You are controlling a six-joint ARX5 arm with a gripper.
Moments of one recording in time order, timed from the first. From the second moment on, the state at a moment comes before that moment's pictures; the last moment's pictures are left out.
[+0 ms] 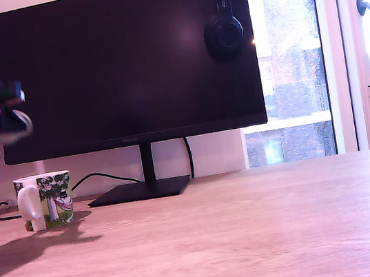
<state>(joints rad) -0.17 1.29 0.53 0.55 0.05 -0.08</state>
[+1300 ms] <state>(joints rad) -0.12 1.69 1.24 -0.32 0.14 -0.05</state>
